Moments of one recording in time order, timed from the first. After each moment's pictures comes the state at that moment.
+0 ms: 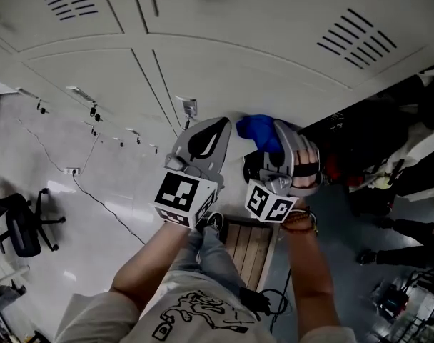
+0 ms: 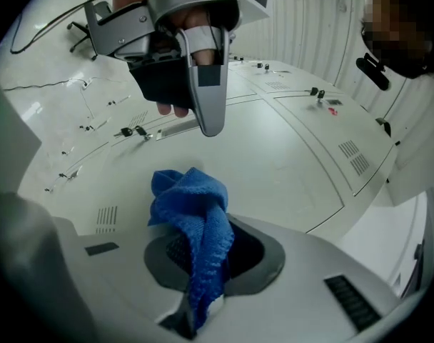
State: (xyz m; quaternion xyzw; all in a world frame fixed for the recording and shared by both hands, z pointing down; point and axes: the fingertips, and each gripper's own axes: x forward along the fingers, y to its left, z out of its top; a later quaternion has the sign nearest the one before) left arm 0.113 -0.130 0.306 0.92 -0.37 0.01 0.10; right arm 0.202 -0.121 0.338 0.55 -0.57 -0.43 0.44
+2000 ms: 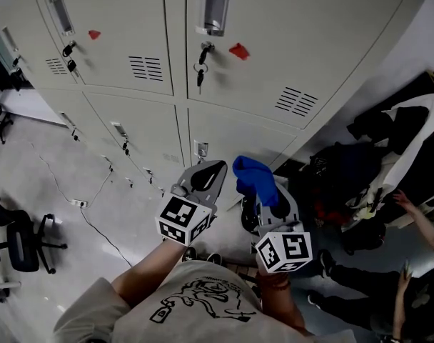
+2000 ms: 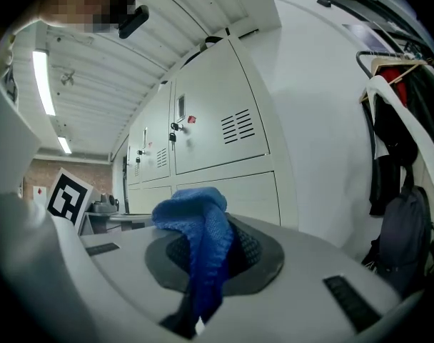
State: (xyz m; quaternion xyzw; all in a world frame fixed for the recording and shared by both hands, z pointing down) left arm 0.088 -0.080 0.220 0.94 -0.35 0.01 0.08; right arm 0.175 -0.030 0.207 0.61 -0.79 0.07 -0.02
